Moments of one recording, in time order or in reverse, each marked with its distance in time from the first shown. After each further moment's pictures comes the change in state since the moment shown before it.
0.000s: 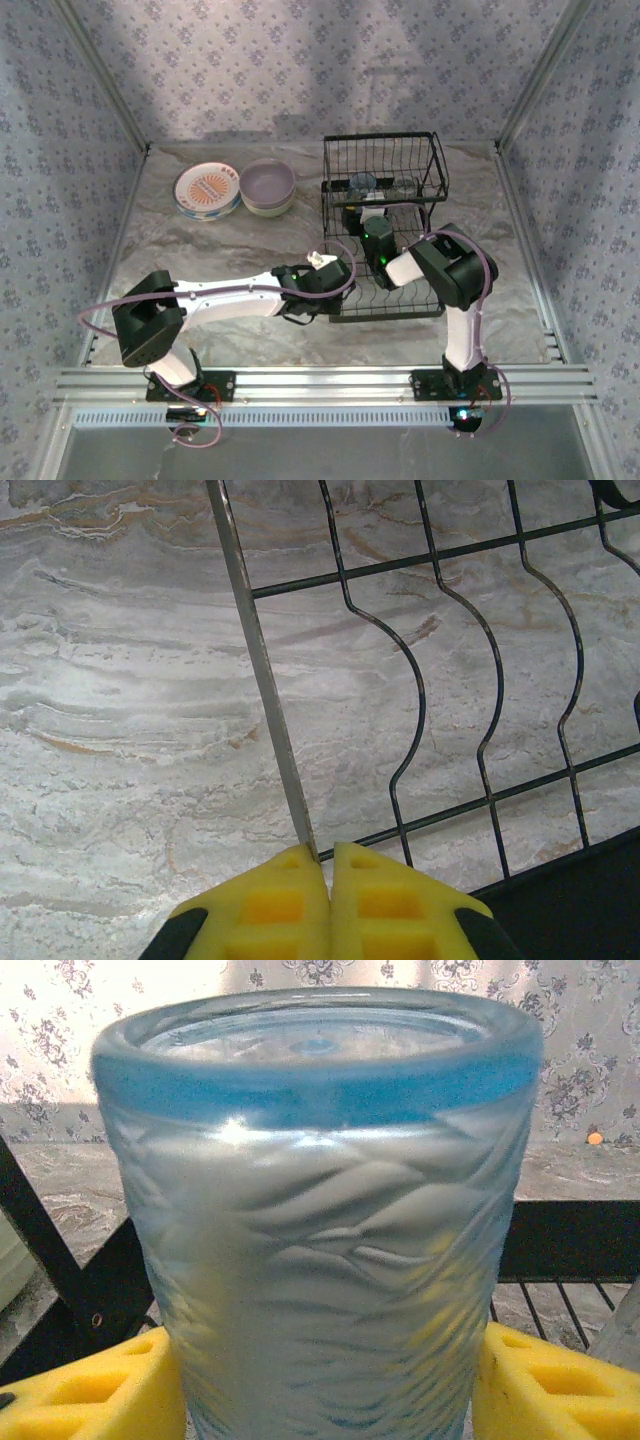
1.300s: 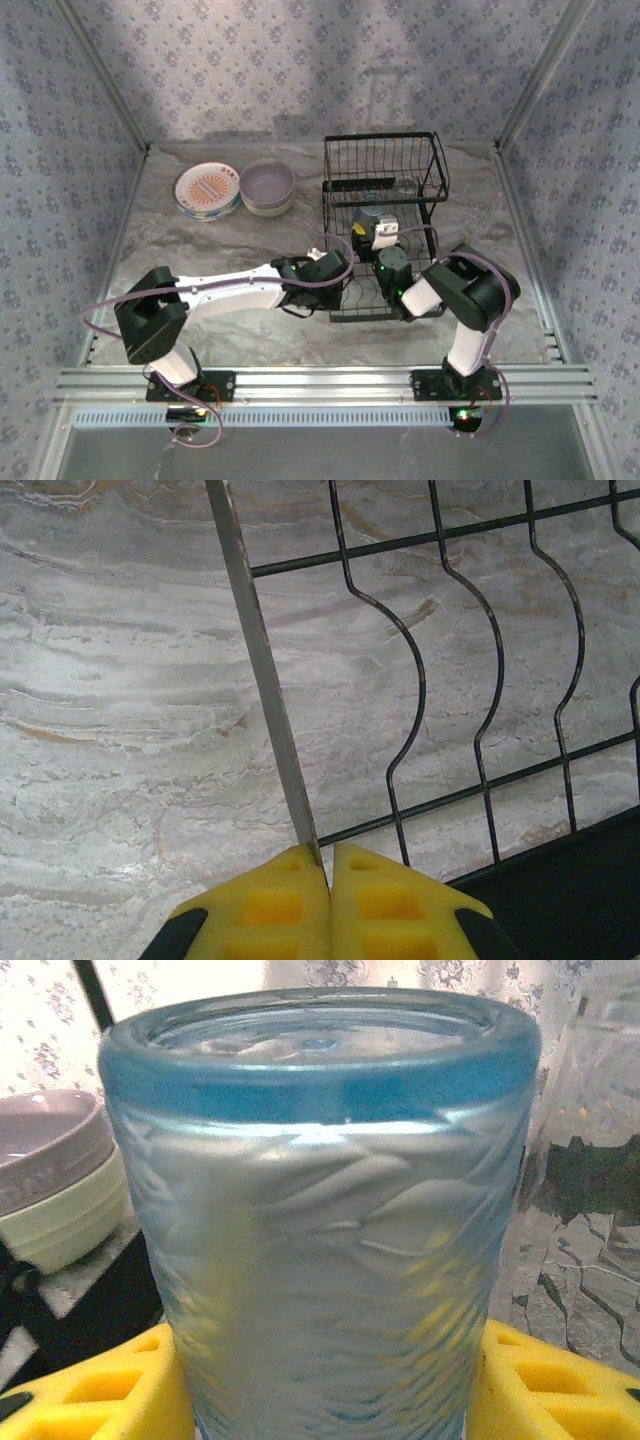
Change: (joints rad) left arm 0.060 0.023 0.040 -0.038 0.113 0.021; right arm 0.083 -0.201 -0.336 0.174 0.017 0.029
